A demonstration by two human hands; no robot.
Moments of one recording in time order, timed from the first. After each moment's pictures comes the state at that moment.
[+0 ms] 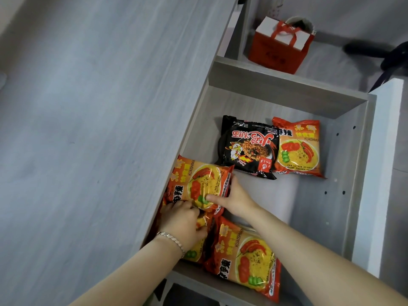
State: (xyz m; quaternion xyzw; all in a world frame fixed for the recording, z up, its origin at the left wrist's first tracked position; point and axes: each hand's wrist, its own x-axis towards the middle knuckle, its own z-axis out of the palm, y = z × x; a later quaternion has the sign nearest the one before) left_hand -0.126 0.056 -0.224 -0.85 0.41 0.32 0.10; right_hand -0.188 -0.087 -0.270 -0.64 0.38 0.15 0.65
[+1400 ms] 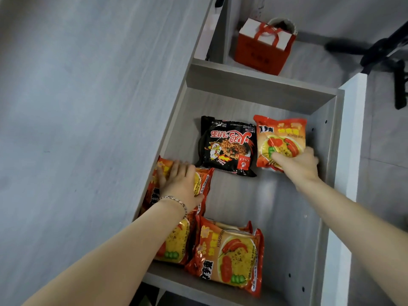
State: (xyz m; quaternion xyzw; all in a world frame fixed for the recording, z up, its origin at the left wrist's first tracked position) left_hand -0.096 -0.014 -0.242 -0.88 0.37 0.28 0.10; right_hand -0.241 -0.232 -0.254 -0.62 0.64 -0.06 0.44
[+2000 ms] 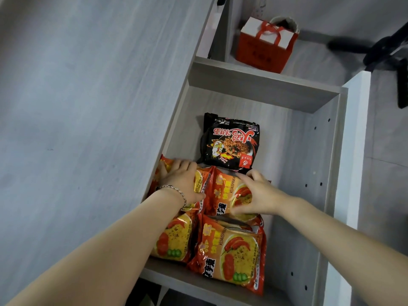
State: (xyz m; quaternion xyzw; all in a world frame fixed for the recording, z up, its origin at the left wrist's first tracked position) left_hand -0.080 -0.017 -0.241 -0.85 0.41 0.29 0.13; right_hand -0.243 -0.166 -0.268 -0.82 0.25 0.30 0.41
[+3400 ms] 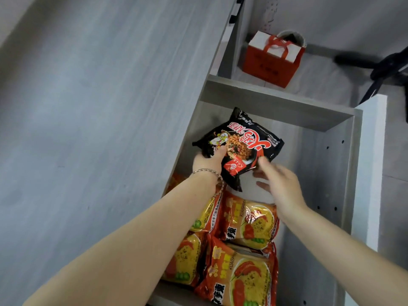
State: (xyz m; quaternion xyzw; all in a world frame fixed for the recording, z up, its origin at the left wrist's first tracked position) left_hand -0.067 -0.098 -0.205 -0.74 -0.20 0.40 -0.49; right_hand -0.192 -0.167 -0.203 -0.51 0.52 -0.10 0.67
